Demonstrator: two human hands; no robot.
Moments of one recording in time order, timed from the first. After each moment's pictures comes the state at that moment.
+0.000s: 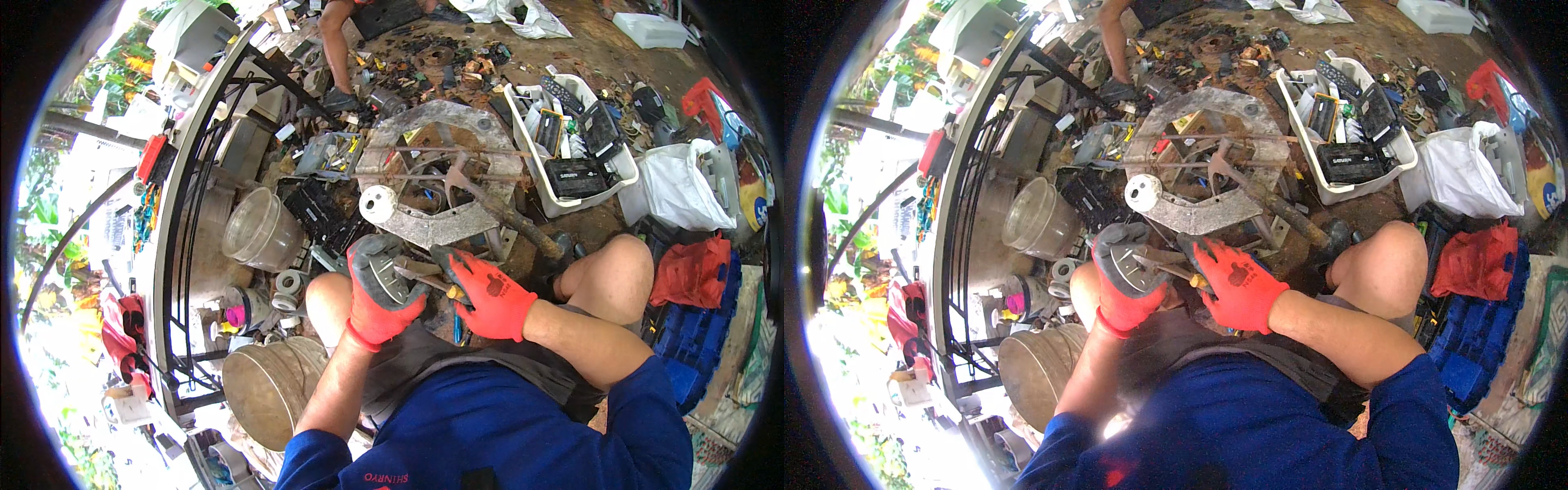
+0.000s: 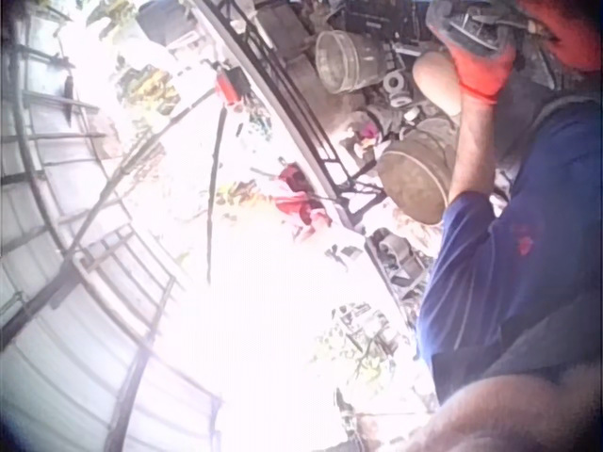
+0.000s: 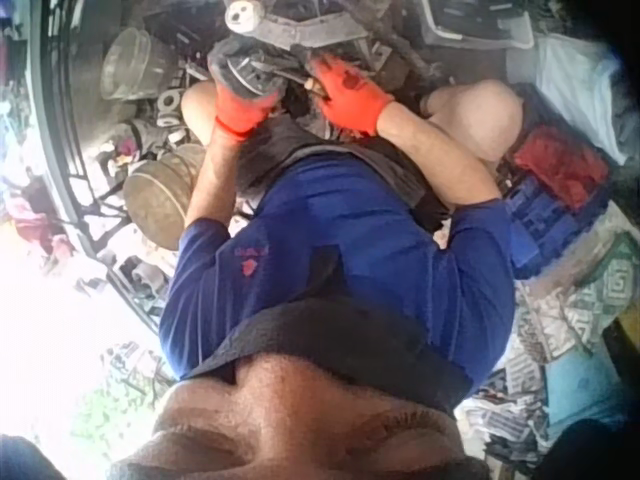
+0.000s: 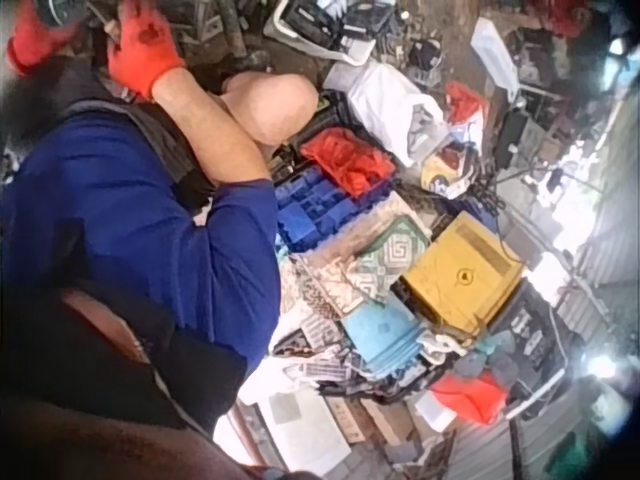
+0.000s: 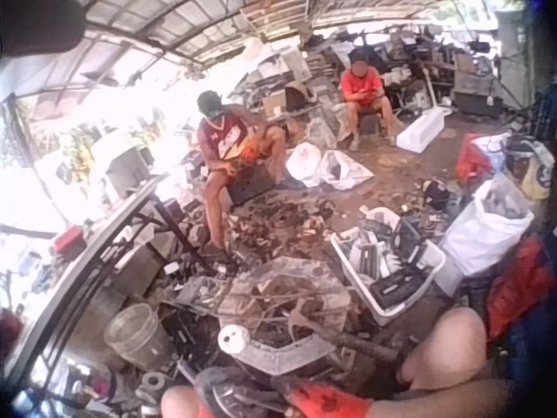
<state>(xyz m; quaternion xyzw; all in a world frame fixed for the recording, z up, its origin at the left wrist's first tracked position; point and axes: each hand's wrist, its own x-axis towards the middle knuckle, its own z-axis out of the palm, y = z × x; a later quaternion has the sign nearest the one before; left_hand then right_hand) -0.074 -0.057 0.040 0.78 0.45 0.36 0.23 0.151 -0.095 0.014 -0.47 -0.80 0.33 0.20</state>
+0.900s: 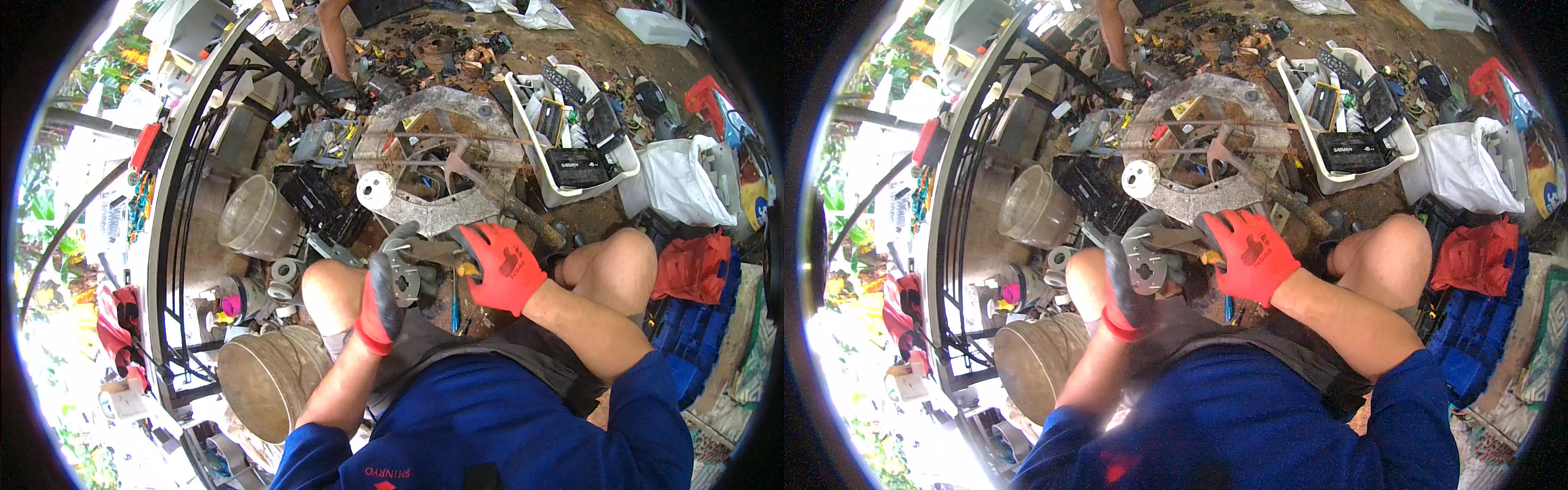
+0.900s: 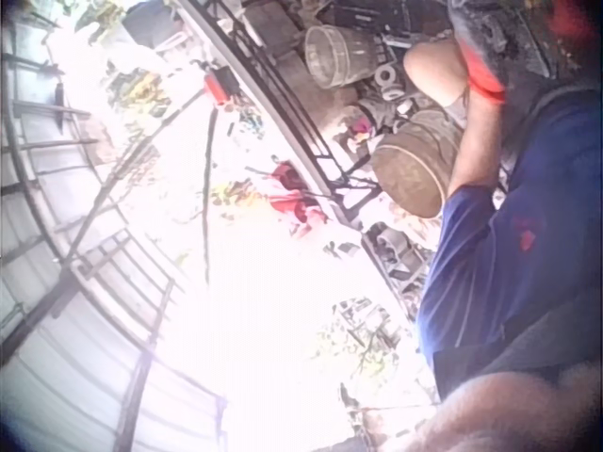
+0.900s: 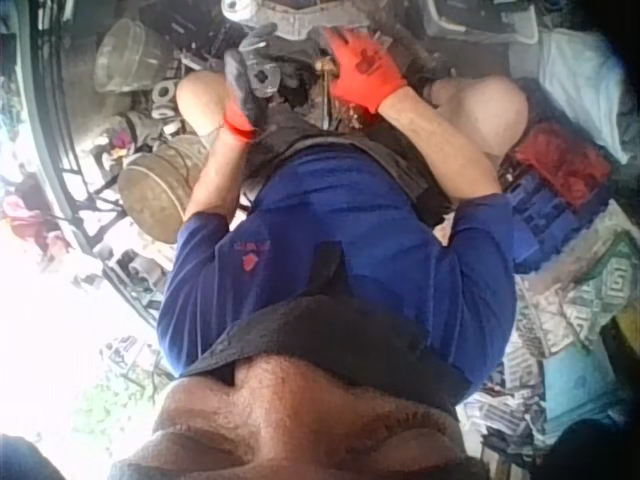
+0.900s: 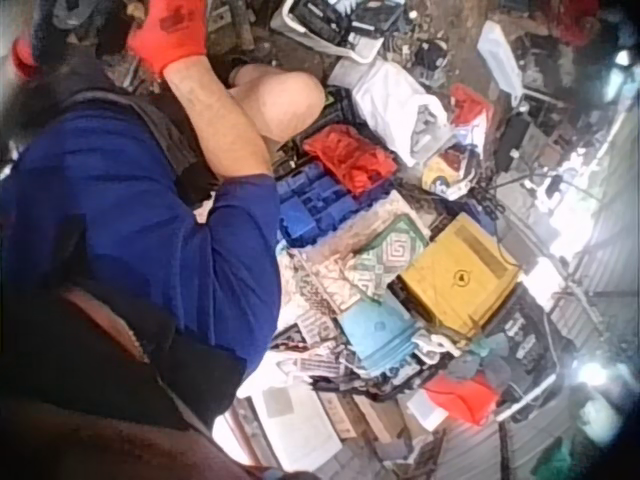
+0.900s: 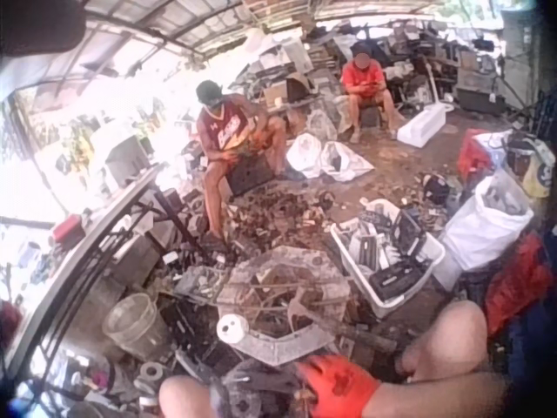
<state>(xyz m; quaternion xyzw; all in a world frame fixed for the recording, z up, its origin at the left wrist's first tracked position) -0.057 -0.077 0.039 0.44 0.42 0.41 0.68 0.164 -0.081 0.011 -0.51 -0.80 0.20 0.25</state>
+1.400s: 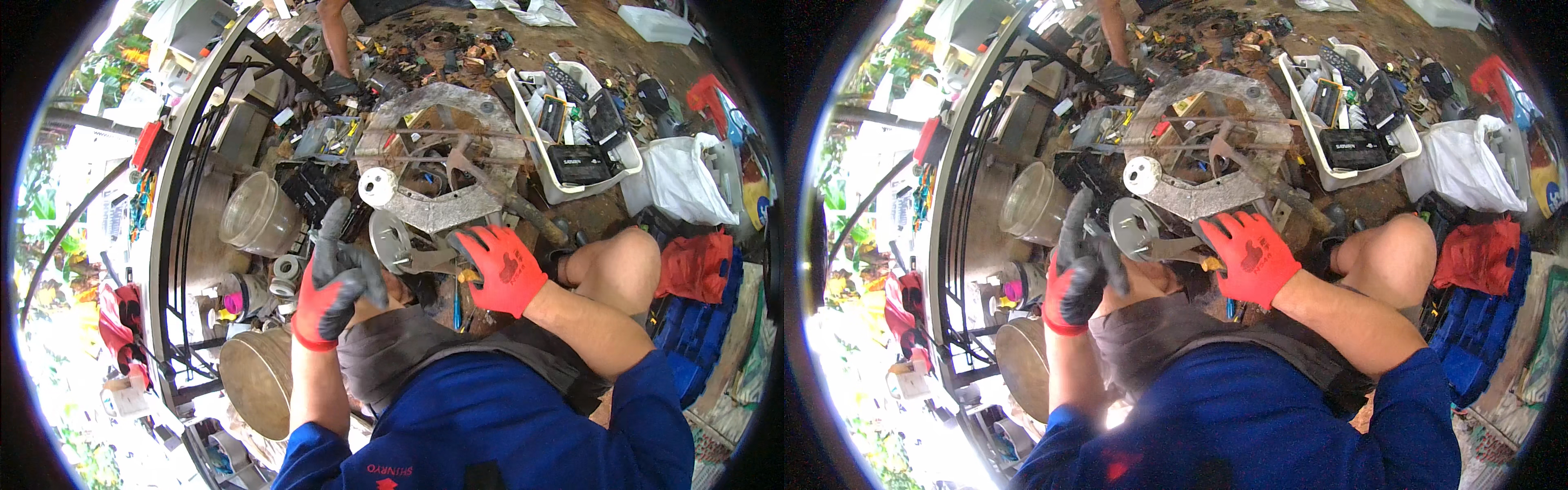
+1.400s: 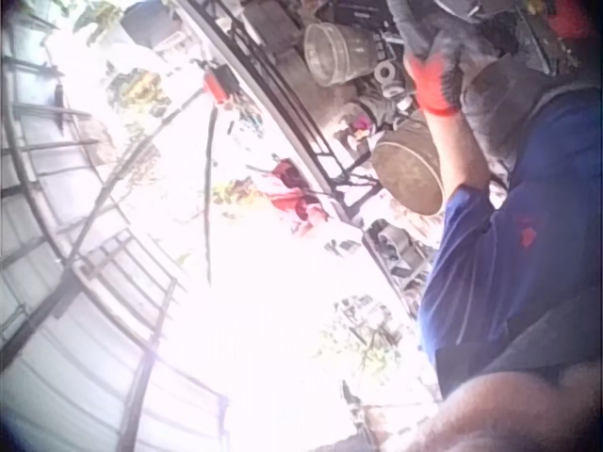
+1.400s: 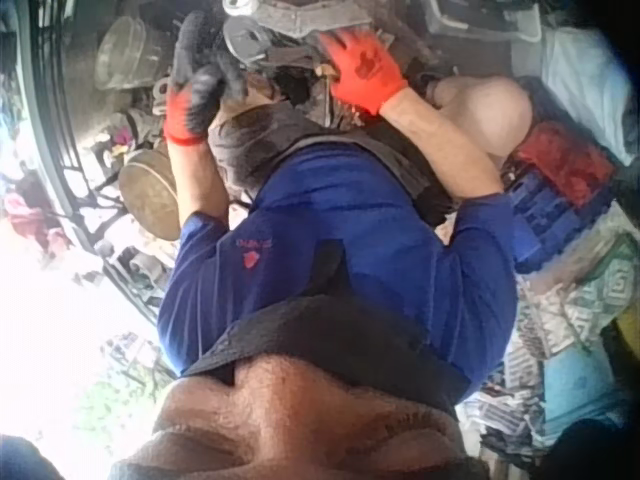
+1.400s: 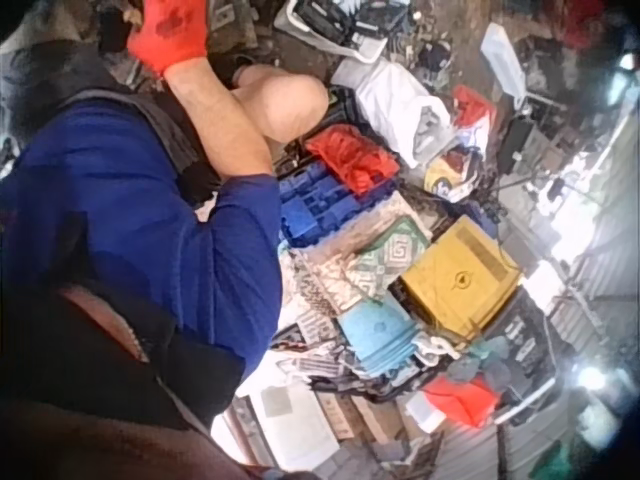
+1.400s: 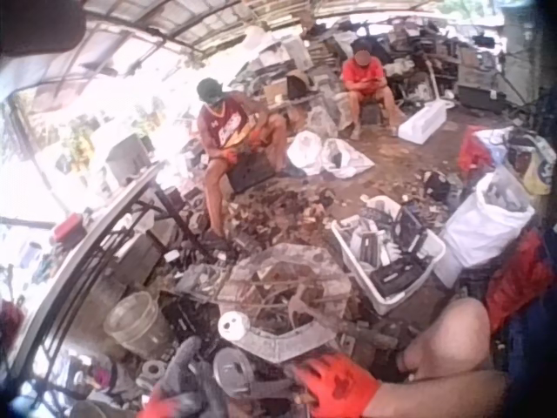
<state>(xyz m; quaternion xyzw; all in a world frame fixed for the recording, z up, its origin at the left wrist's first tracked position) -0.101 -0.060 0.104 0.53 0.33 0.41 0.67 0.163 -0.088 0.014 -0.49 -0.81 0.20 0.25</state>
